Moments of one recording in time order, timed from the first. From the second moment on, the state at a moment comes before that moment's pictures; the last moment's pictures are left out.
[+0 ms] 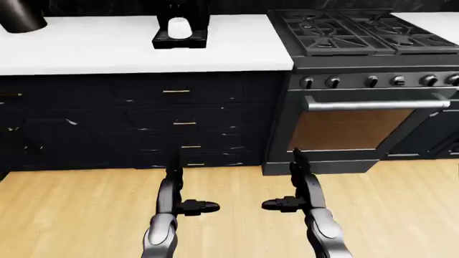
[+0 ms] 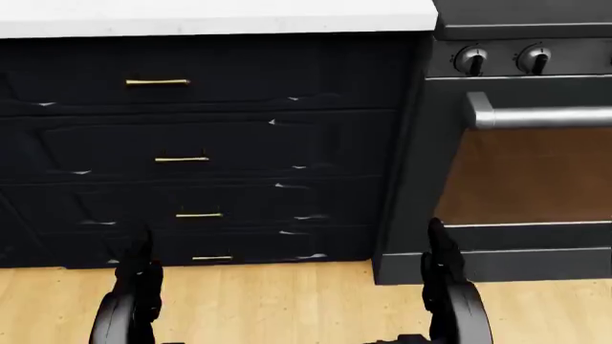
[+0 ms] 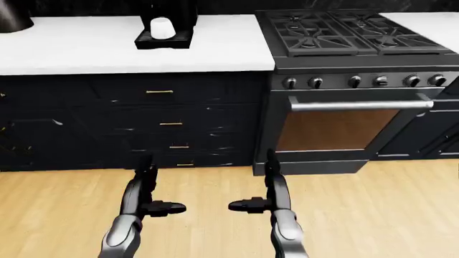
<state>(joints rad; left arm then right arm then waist) 0.03 0.02 0.04 0.09 -0.01 0.06 -0.04 0.03 -0.01 -0.04 0.09 0.01 0.06 0.04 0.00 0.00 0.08</state>
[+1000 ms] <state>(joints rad) -0.27 0.18 0.22 -0.47 -0.04 0.32 -0.09 -0.36 -0.25 -0.26 -0.25 0.14 0.29 0.04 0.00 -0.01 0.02</state>
